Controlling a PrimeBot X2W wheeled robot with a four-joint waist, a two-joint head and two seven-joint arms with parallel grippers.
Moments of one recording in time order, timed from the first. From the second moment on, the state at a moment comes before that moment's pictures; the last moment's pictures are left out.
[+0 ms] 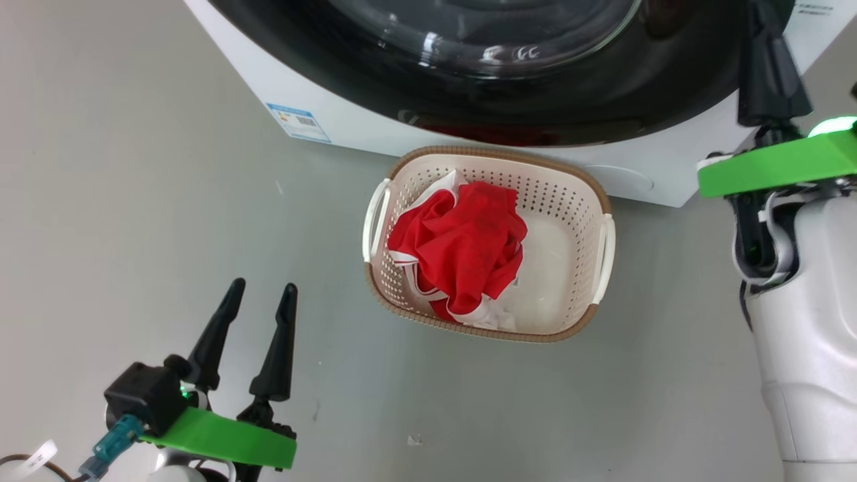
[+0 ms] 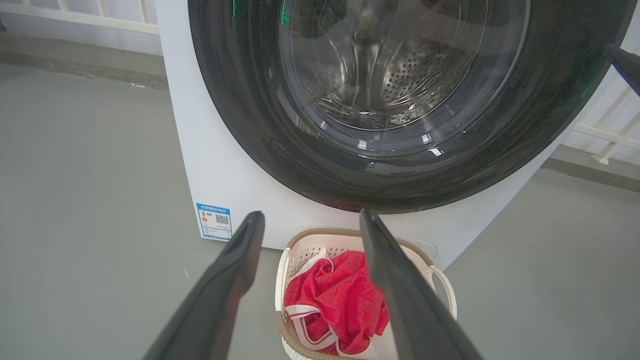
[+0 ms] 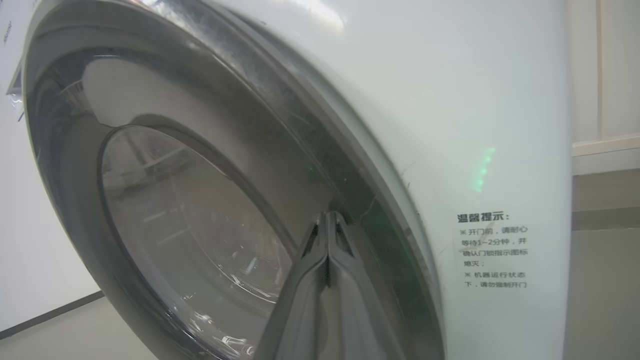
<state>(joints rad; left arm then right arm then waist) -0.21 0.11 -0.14 0.18 -0.40 -0.13 -0.25 -0.69 -0.07 -0.07 0.40 0.37 0.13 -0.26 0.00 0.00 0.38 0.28</state>
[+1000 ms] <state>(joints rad) -0.18 0.12 -0.12 0.21 -0.40 -0.13 -0.25 -0.48 -0.09 0.02 0.40 0.35 0.13 -0.26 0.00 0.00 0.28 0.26</state>
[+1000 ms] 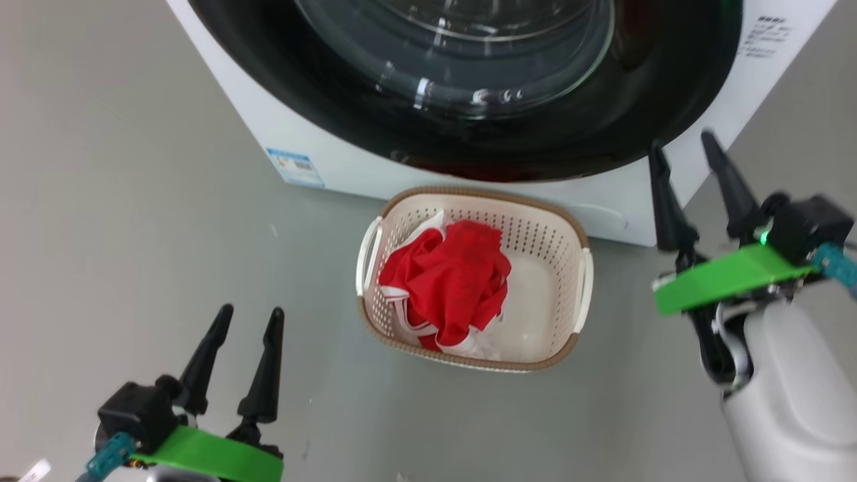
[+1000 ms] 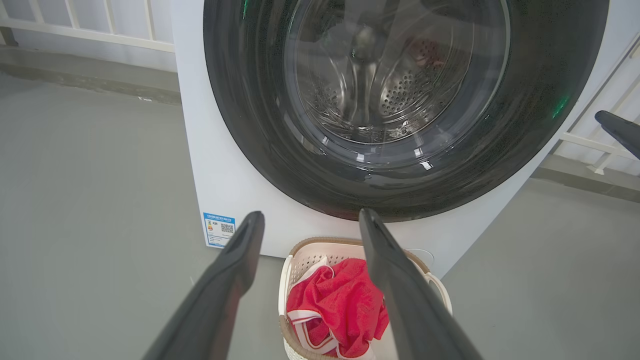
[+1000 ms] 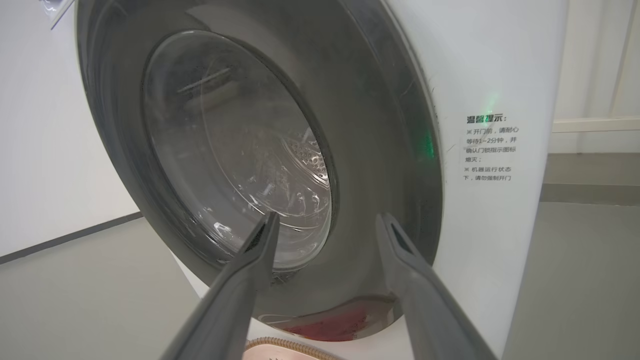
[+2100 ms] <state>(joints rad) 0.01 0.19 -0.04 0.24 -0.39 -0.13 -0.25 0.01 -0.08 0.01 0.31 0.38 0.13 -0.26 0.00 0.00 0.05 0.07</state>
